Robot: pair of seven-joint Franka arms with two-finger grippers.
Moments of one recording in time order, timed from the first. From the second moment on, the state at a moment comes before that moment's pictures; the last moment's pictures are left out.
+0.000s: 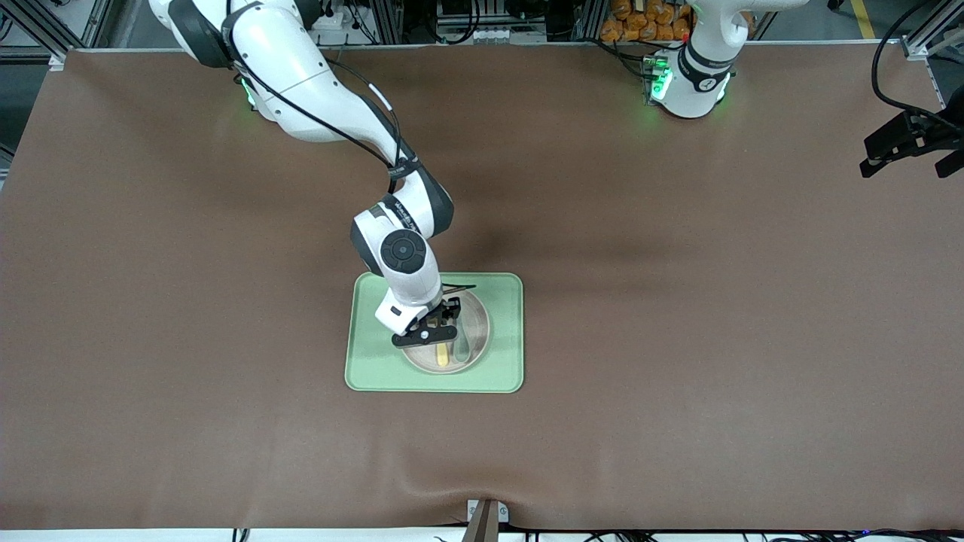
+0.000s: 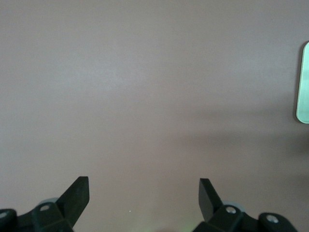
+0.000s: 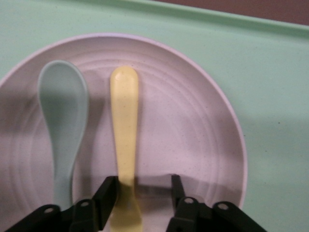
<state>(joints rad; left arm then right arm) -0.05 -0.07 0.04 -1.55 0.02 1.51 0.02 0.65 0.83 -0.07 -1.47 0.00 2.37 0.47</state>
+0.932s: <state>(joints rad) -0.05 -0.06 0.03 -1.57 0.01 1.51 0.02 0.64 0.83 -0.08 -1.46 0.00 2.37 0.48</state>
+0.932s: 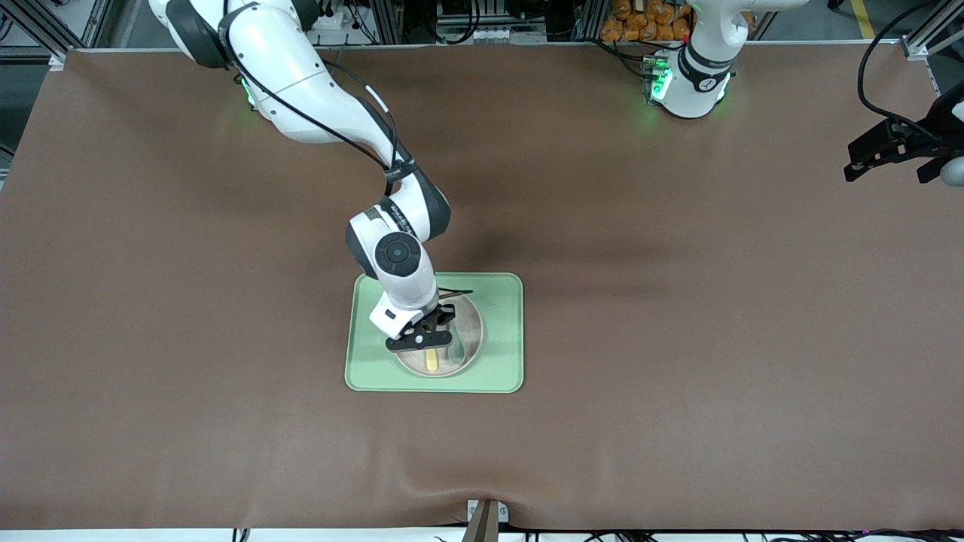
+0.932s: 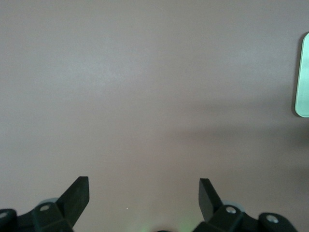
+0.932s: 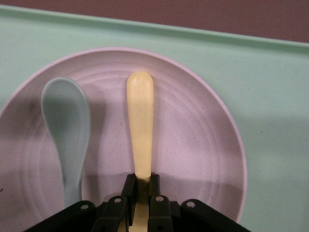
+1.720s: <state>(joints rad) -0.05 -0.04 0.03 -1.57 0.01 1.51 0.02 0.53 0.74 -0.08 -1.45 0.10 2.24 0.48</state>
